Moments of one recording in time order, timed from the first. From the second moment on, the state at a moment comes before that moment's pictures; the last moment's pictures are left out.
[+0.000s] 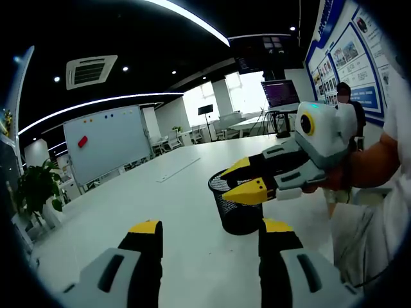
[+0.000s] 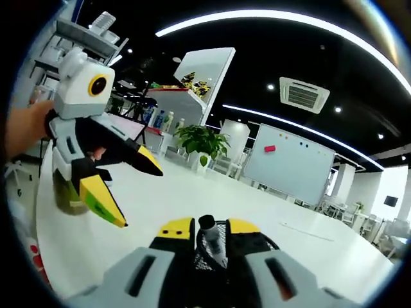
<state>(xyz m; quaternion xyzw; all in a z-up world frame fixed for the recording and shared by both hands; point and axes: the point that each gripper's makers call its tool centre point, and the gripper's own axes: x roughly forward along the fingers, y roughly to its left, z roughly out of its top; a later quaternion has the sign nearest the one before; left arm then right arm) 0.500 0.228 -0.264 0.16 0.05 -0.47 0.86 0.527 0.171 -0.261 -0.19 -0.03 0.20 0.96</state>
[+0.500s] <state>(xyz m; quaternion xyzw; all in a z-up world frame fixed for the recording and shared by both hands) 0.500 0.229 -0.264 0.16 0.05 -0.47 0.86 0.527 0.173 -0.260 -0.20 -0.04 0.21 0.96</state>
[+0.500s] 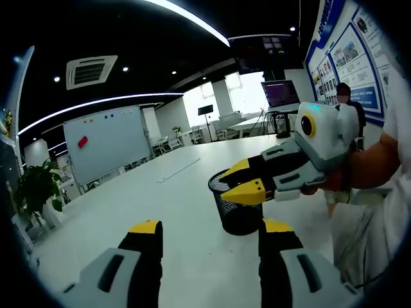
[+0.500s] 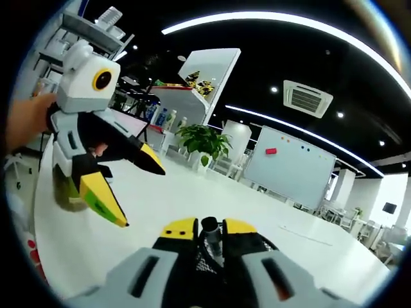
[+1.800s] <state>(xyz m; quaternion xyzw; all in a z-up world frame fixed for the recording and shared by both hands) 0.501 0.229 -0.264 0.16 0.05 -0.48 0.86 0.523 0.155 -0.245 -0.15 -0.05 0.19 0.97</state>
